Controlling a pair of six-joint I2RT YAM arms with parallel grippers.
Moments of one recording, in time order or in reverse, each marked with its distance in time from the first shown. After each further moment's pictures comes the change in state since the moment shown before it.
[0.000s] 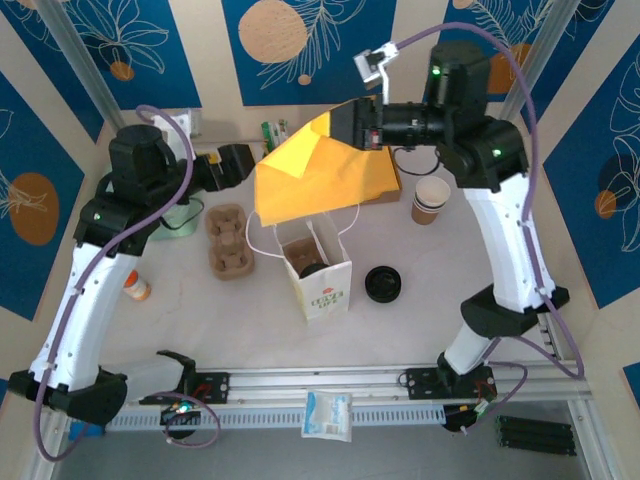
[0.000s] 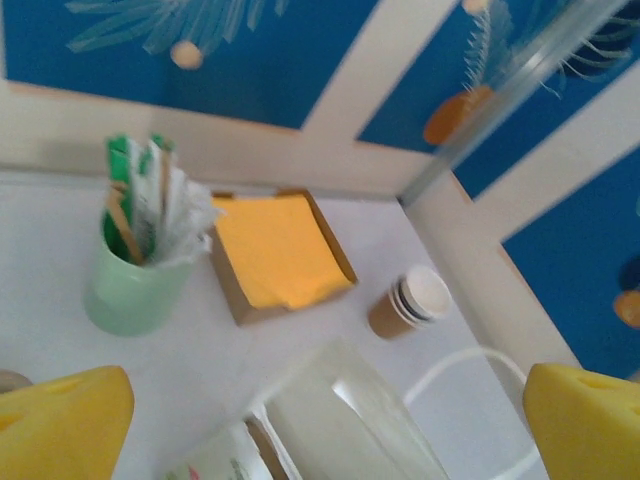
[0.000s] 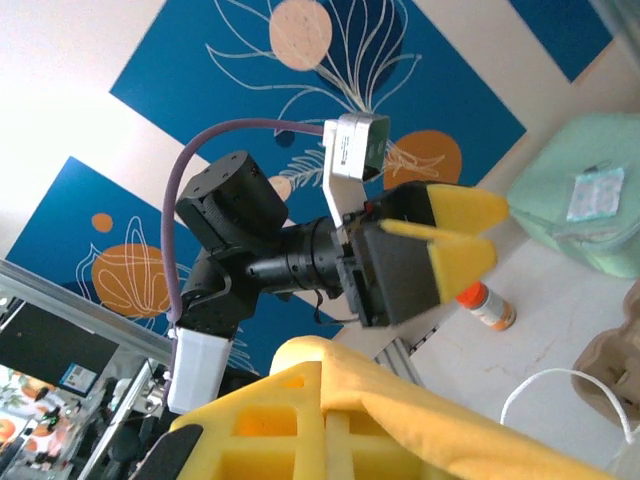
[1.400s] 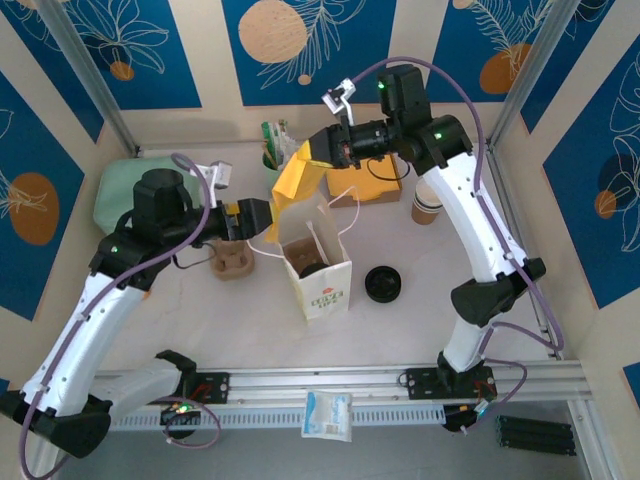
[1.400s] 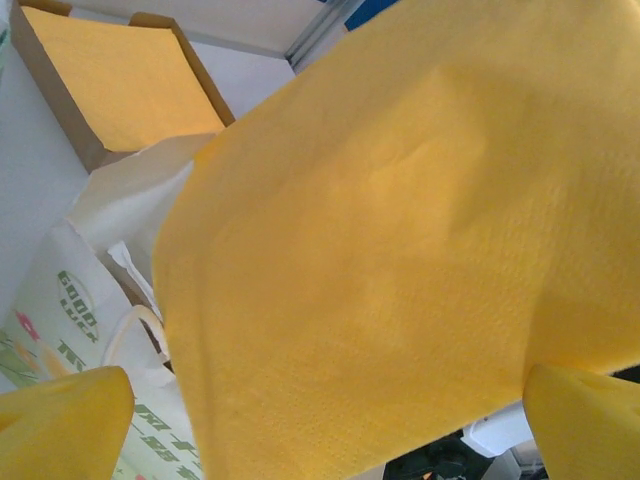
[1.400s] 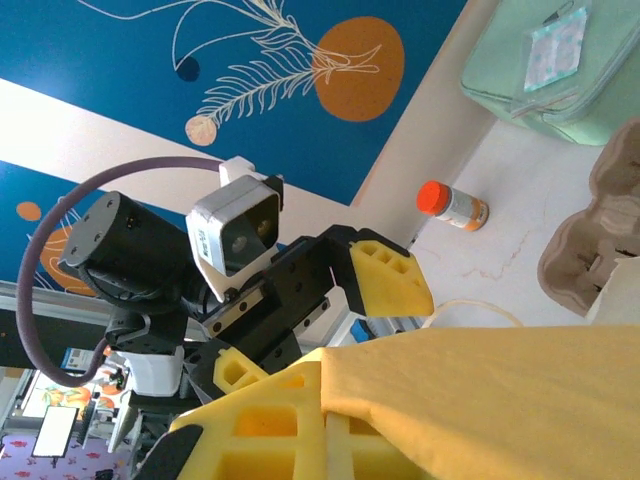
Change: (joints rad) left arm -0.106 -0.161 -0.314 0.068 0.238 -0.098; right arm -0.051 0.074 -0.241 -0.012 -0.118 -0.071
